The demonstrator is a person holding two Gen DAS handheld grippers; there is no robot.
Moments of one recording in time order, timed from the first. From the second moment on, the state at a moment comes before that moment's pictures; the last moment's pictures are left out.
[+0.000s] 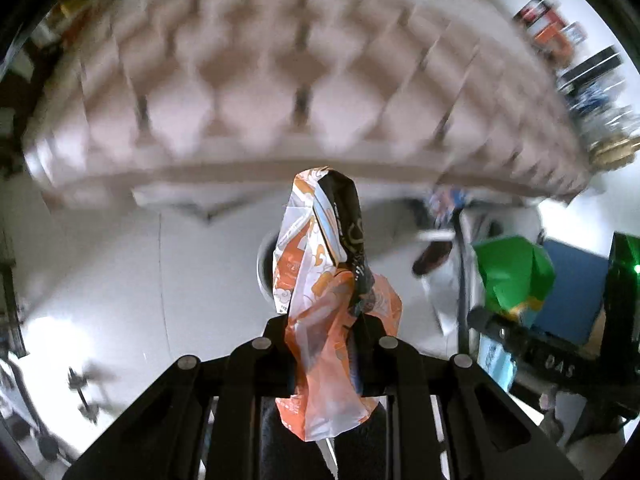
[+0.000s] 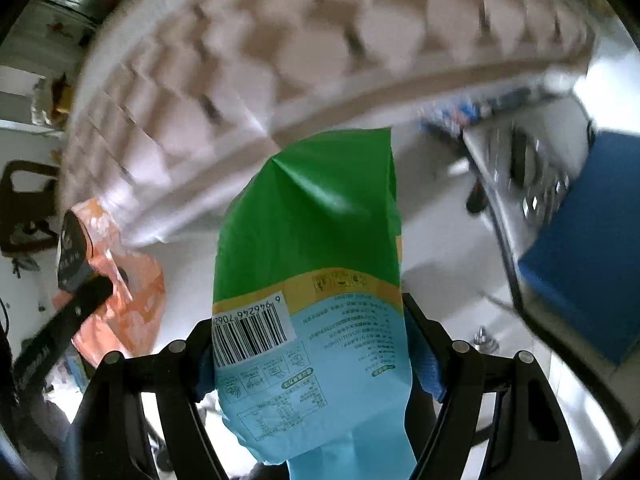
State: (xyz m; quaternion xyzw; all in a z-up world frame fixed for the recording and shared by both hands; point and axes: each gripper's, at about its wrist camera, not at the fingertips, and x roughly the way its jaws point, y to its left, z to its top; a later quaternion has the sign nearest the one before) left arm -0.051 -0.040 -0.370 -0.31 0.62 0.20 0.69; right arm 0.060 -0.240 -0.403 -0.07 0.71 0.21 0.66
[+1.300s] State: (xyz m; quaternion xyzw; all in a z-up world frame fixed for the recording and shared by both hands) left arm -0.094 -0.026 -0.598 -0.30 0.66 0.29 0.62; right arm 0.072 -0.194 -0.709 -0.16 0.73 0.26 0.62
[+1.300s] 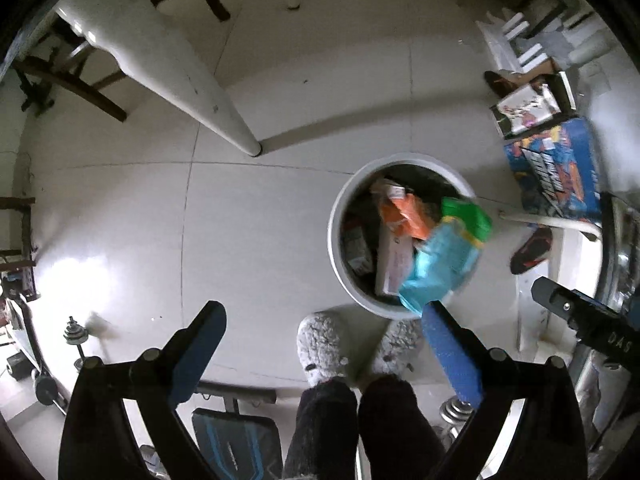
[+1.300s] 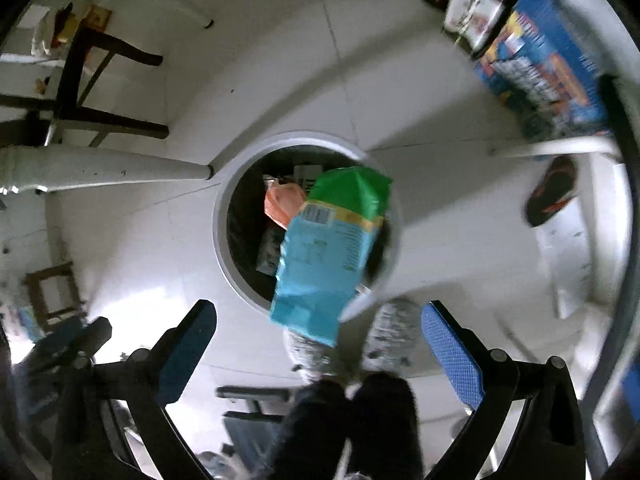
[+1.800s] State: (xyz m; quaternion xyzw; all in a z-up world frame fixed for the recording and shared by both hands) left arm -0.094 -0.067 -0.352 -0.29 0.63 0.26 0.67; right arm 0.034 -0.248 -0.413 -0.17 0.70 0.28 0.64
